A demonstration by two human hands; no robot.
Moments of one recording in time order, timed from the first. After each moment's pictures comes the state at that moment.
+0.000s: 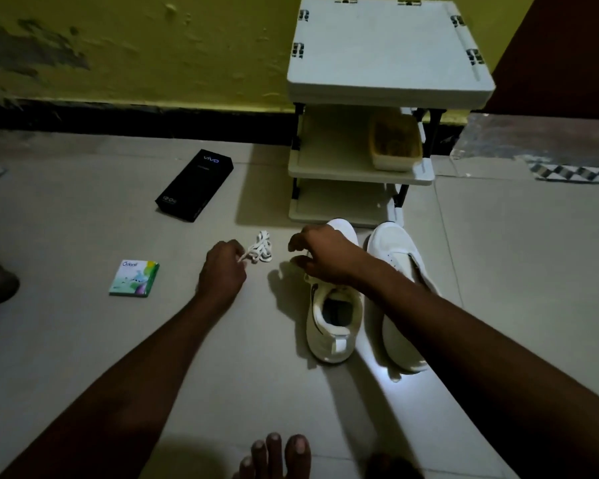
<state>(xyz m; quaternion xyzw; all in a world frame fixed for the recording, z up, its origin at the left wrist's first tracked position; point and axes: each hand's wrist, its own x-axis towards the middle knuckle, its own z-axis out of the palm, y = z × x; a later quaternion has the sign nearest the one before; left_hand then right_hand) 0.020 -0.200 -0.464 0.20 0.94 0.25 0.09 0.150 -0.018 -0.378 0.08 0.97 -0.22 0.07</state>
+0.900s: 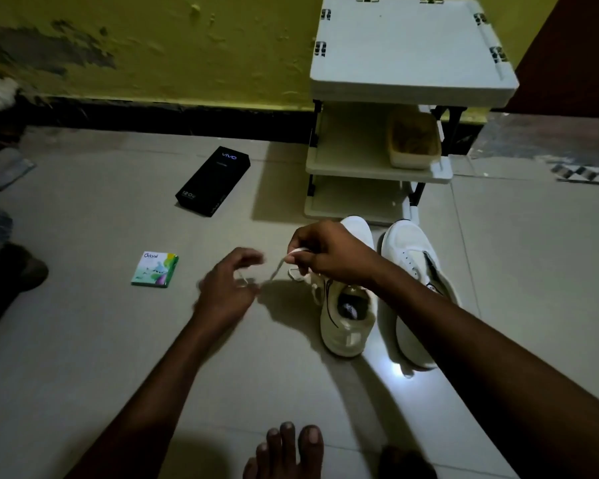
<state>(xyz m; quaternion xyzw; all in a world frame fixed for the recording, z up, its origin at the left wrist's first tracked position) 0.078 -0.255 -0.403 0.20 0.86 0.43 0.20 0.160 -0.044 -0.355 0.04 0.87 -0.49 0.02</state>
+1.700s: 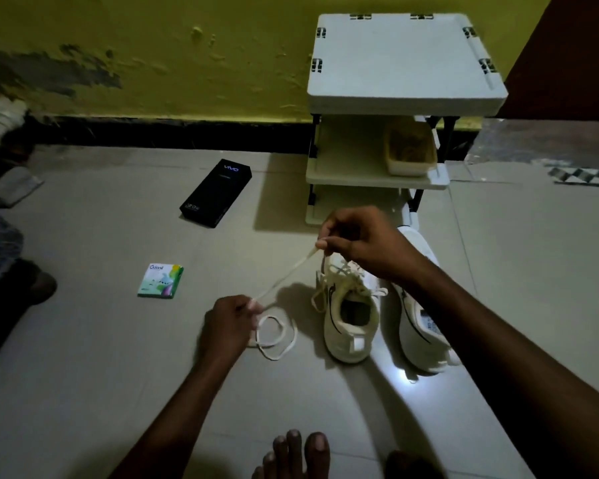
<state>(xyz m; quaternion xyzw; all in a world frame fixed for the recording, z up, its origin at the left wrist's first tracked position) 0.104 -0.266 -0.420 0.08 0.89 0.39 0.22 0.190 -0.019 -0.320 0.10 0.84 -0.53 -0.07</state>
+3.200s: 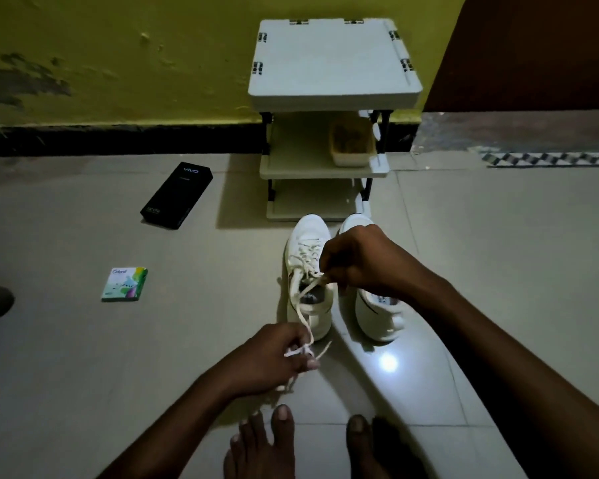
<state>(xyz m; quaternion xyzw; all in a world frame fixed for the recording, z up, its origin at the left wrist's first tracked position) 0.201 -0.229 -0.372 0.41 0.76 0.26 0.42 0.281 -0.010 -0.298 0.12 0.92 -0.37 0.01</state>
